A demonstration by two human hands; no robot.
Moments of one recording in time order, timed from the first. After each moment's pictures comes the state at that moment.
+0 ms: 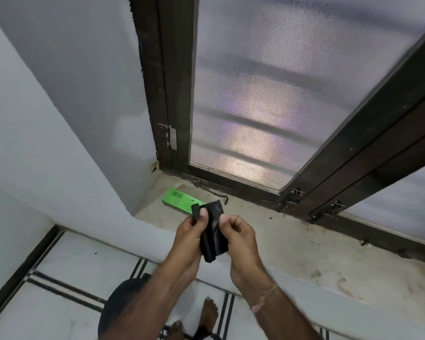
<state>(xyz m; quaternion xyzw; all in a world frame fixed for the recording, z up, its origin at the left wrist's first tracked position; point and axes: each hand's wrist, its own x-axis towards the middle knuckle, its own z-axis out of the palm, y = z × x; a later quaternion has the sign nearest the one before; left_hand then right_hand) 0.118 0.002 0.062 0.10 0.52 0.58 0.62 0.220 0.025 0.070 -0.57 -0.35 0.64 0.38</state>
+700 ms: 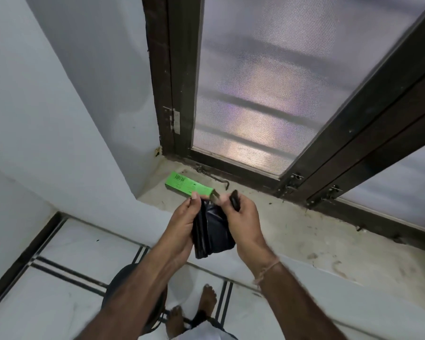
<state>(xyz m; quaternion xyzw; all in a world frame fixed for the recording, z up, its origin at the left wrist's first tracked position) 0.105 -0.022 0.071 0.16 0.49 0.58 0.63 0.224 0.029 0.076 -0.56 -0.52 0.54 0.36</state>
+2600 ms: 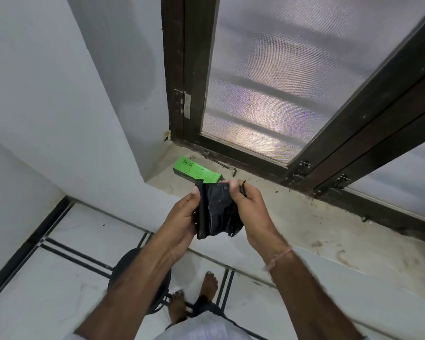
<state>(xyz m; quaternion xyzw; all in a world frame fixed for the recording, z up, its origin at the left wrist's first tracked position) 0.096 -0.053 0.067 0.16 0.50 0.55 0.65 0.230 0.017 0.086 -0.50 -0.50 0.62 0.33</state>
